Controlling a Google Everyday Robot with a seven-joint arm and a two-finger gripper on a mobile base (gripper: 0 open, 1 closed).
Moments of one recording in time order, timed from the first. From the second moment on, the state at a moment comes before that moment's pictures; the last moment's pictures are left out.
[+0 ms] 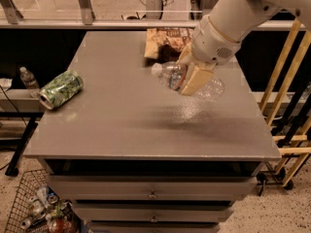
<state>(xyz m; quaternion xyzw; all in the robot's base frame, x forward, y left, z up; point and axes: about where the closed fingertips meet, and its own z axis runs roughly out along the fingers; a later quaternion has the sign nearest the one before) 0.538 -0.072 0.915 -0.75 0.61 0.10 0.22</state>
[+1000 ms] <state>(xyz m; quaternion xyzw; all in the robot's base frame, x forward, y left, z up) 0.536 -0.063 0.937 -0.71 0.63 0.13 0.28</state>
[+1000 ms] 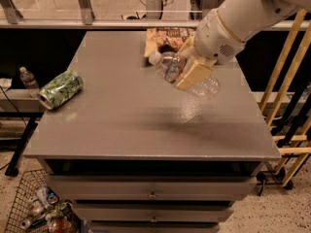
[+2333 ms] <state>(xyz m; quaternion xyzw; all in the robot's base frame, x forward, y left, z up) 0.569 -0.120 0.964 -0.46 0.66 0.22 0.56</state>
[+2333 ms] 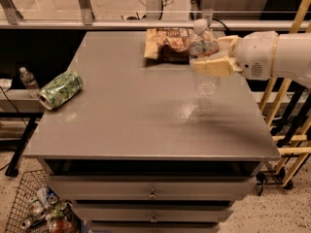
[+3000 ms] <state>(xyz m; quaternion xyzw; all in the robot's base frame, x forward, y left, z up) 0.579 -0.136 0.944 -0.39 0.65 0.26 0.60</state>
